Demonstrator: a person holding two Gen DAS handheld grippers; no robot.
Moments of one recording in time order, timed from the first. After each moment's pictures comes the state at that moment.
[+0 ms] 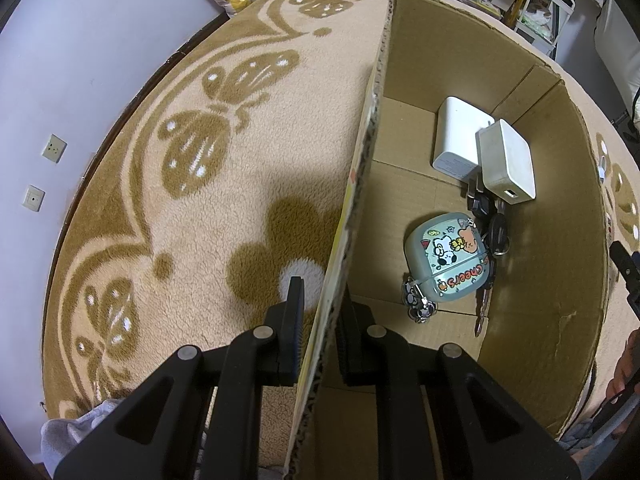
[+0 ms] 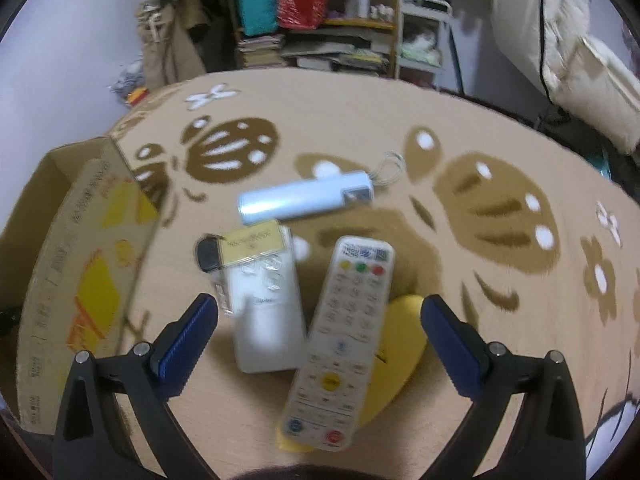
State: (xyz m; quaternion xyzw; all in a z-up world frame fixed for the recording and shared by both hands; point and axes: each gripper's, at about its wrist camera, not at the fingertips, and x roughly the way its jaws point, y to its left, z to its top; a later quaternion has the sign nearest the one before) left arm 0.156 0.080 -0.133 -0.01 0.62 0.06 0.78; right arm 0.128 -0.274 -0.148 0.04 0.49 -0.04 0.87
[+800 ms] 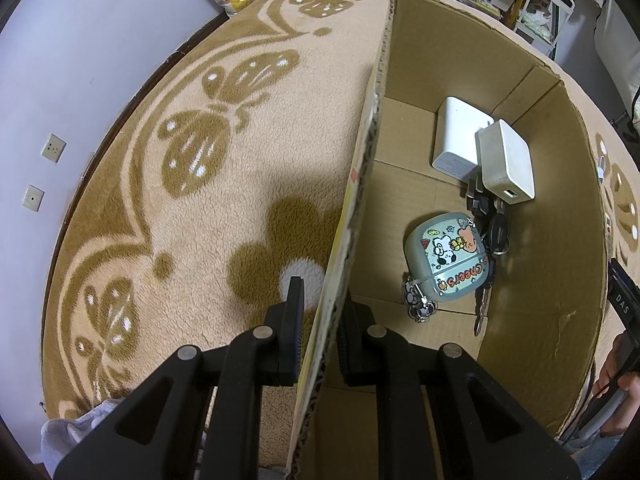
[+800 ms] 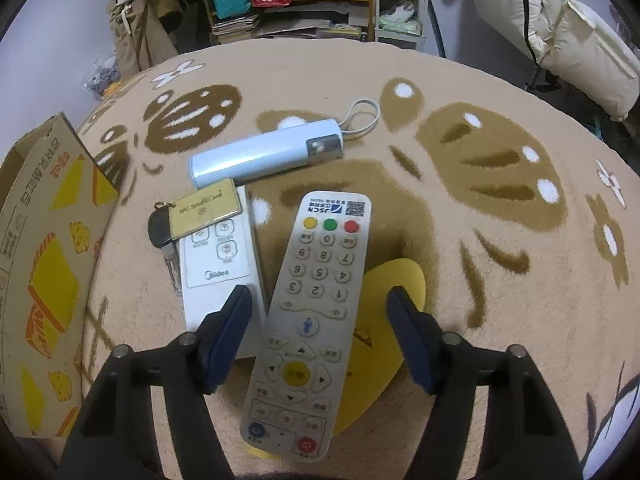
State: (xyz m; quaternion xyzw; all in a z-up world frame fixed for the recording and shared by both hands) left arm 0.155 0.079 -0.133 -0.01 0.62 0.06 0.78; right arm 0.125 -0.281 -0.179 0.05 0.50 -0.06 0.86
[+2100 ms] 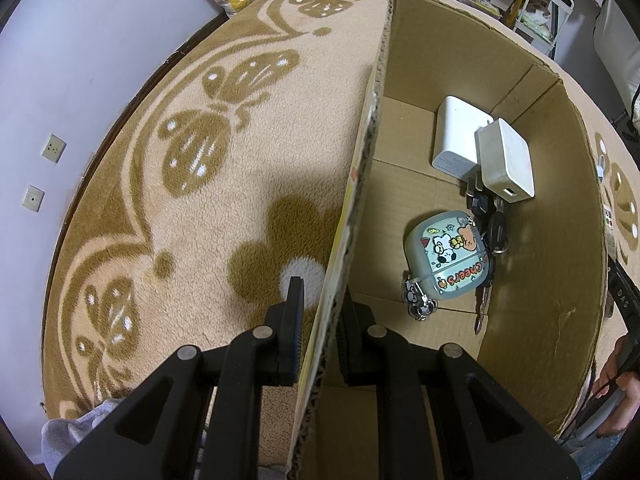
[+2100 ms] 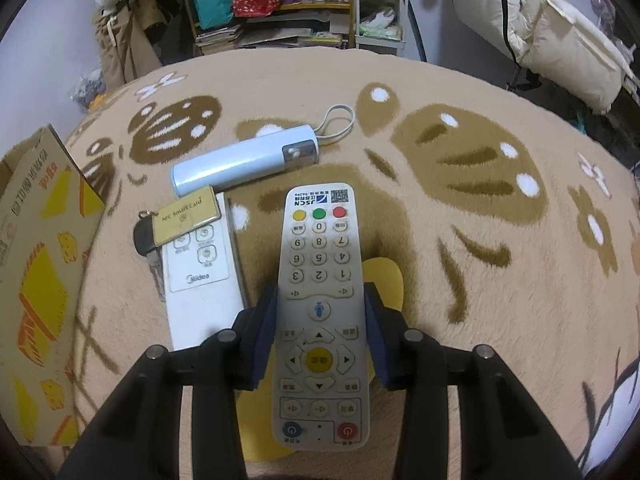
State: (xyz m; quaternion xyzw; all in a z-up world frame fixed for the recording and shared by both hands) left arm 0.154 0.081 -0.134 -0.01 0.62 0.06 0.78; right arm 0.118 -0.287 -0.175 0.07 0.49 -0.09 0.86
